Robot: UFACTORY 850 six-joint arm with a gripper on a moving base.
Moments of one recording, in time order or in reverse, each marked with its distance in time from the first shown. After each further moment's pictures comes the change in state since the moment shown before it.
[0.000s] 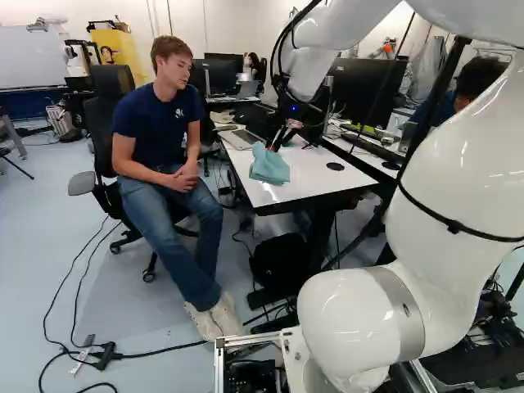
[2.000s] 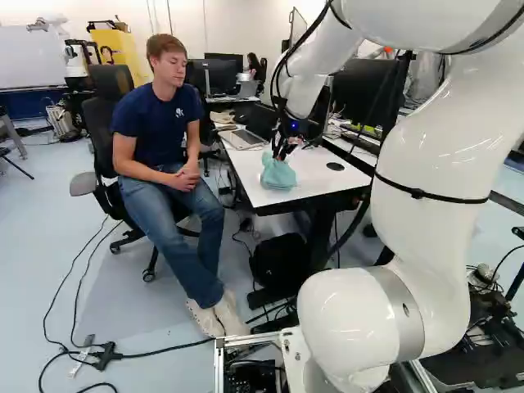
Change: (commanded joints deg) arm -1.1 -10.9 -2.4 -6.8 10.9 0.0
